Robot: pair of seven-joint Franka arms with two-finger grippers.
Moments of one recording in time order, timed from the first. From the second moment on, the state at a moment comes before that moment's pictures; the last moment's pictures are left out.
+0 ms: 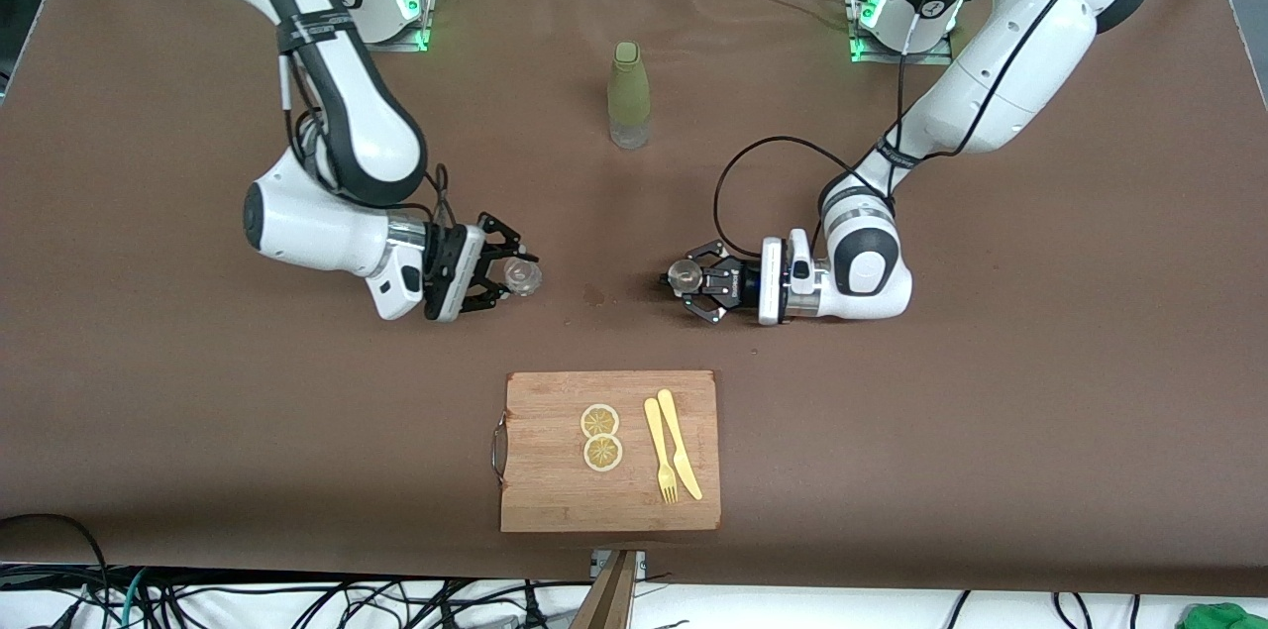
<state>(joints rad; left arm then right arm) -0.05 0.95 -0.39 -1.64 -1.56 2.01 2.35 0.43 0.46 -0.04 -1.81 0.98 2.27 -1.28</state>
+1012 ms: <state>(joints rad) -0.14 1.07 -0.42 -1.50 -1.60 2.14 2.43 0.69 0.49 -0.14 -1.78 0.86 2.44 -1.02</state>
